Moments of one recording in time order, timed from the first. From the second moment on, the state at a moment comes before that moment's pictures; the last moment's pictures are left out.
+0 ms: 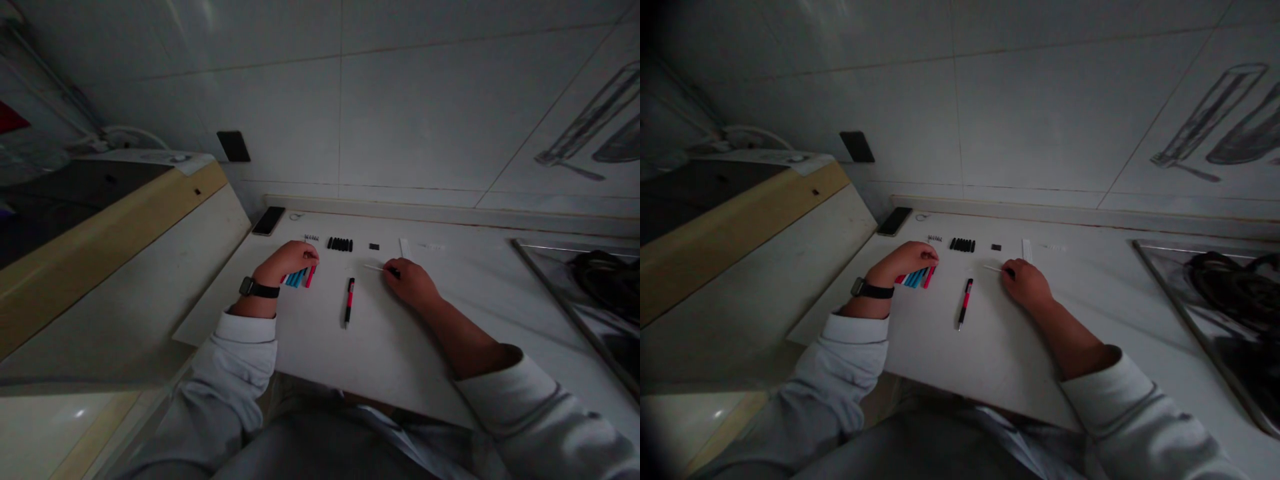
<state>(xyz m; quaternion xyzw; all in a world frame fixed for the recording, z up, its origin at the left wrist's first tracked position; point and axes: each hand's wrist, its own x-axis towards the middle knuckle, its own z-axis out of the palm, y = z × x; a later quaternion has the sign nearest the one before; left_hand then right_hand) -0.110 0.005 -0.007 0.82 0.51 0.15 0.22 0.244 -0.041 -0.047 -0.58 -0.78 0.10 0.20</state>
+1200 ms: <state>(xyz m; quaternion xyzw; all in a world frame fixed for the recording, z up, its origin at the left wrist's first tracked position) -0.036 -0.029 -0.006 0.84 0.42 0.30 0.18 0.216 -0.048 -0.038 -0.45 -0.52 0.54 0.48</state>
